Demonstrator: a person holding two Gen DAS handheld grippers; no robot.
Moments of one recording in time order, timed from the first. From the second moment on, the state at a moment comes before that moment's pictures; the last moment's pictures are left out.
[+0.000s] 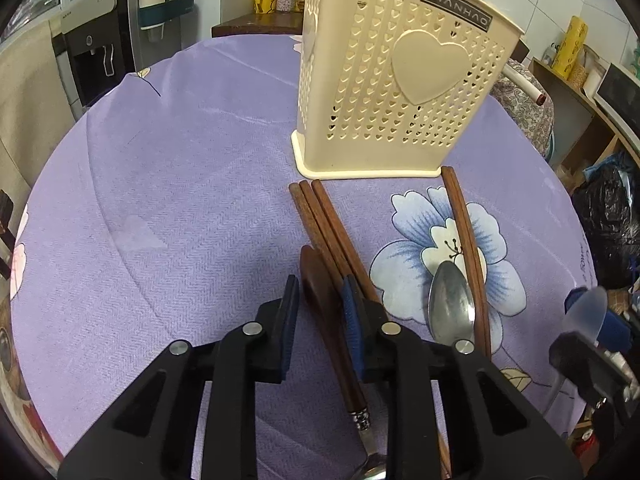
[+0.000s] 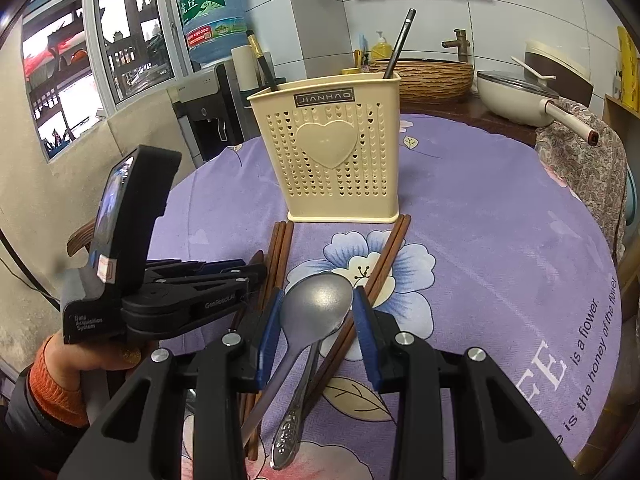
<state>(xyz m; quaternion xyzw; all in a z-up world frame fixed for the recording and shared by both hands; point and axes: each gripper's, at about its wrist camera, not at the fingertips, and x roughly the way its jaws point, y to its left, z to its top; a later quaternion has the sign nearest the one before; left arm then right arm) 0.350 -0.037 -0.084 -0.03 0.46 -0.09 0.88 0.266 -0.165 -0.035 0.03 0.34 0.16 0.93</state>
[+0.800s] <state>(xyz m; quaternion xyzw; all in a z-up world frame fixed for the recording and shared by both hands) 0.295 -0.005 0.002 -0.07 0.35 -0.12 0.93 0.260 -0.171 -0.005 0.02 0.30 0.17 0.94</state>
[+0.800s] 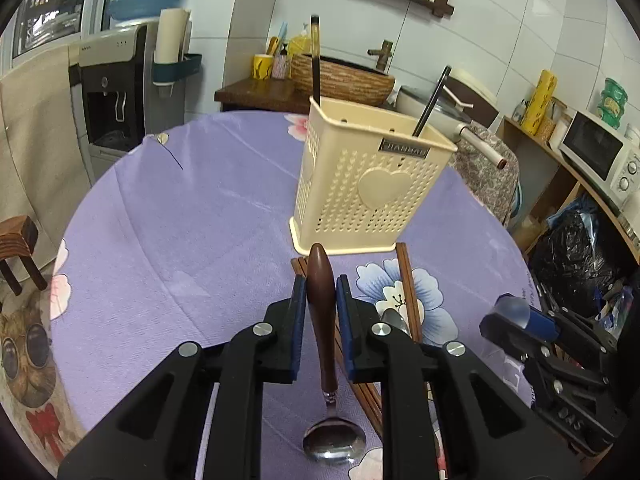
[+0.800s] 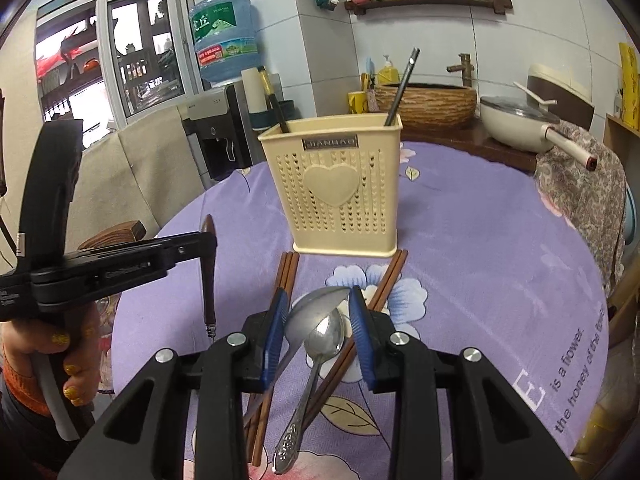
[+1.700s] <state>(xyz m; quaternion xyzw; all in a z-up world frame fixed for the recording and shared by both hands) 0.264 0.022 0.042 -0.08 0.29 -0.12 0.95 0.257 -0.158 0.021 0.04 0.29 0.24 0.93</state>
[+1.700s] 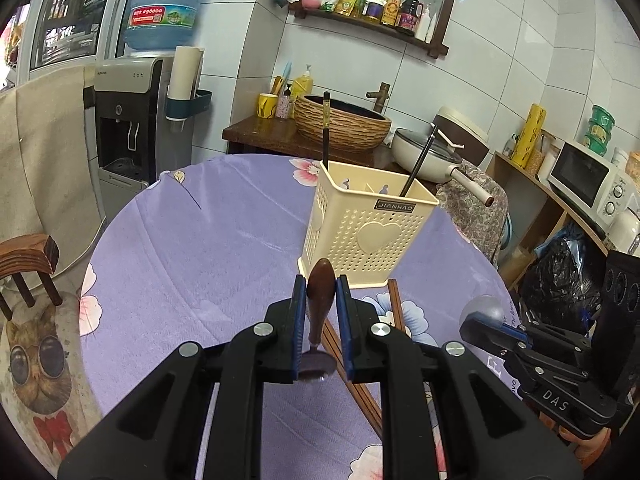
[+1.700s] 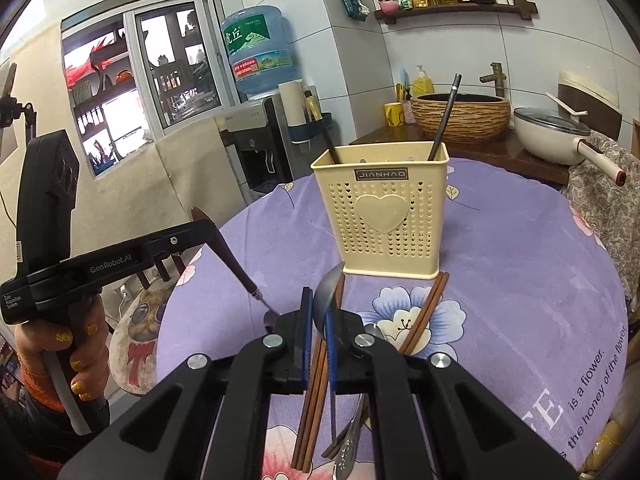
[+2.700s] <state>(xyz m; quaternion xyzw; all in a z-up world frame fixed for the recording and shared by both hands) 0.347 -0.017 0.225 -0.06 0.18 -0.18 0.96 0.371 -0.173 0.174 0.04 0.13 0.23 0.96</state>
